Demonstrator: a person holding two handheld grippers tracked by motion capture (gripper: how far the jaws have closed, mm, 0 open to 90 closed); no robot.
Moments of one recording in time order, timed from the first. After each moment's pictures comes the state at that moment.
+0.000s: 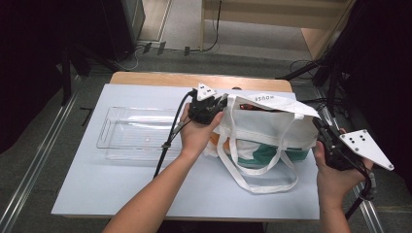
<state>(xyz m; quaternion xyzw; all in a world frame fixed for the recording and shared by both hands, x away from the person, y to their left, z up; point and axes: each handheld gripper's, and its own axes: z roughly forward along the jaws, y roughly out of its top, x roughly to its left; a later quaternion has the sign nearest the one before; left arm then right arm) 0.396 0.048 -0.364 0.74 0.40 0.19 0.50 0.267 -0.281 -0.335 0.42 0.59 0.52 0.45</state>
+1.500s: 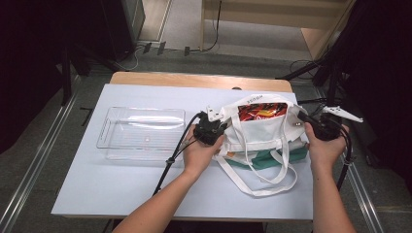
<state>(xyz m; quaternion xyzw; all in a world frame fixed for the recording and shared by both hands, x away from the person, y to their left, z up) 0.374 0.037 -0.418 0.79 0.41 0.18 0.42 0.386 -0.320 -0.415 0.57 0.63 0.46 0.25</state>
